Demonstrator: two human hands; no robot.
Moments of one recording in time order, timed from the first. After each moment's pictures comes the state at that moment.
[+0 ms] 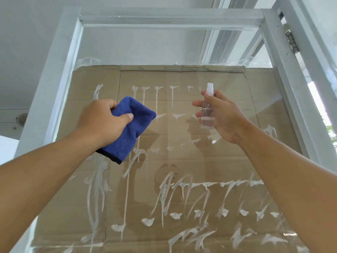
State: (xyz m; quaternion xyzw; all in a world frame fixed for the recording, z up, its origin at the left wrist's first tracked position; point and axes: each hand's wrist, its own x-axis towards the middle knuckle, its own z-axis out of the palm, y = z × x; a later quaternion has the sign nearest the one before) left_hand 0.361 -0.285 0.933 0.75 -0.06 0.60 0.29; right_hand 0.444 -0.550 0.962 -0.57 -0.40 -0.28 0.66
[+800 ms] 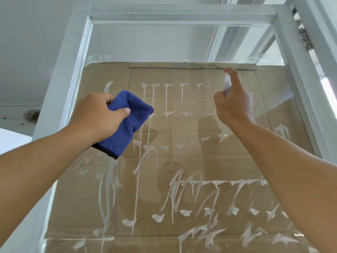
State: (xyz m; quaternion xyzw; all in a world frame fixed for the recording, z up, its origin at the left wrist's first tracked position) left_hand 0.347 -0.259 0.932 0.74 -0.04 0.62 0.27; right_hand 0.447 -0.532 0.974 -0.61 -0.21 -0.65 0.40
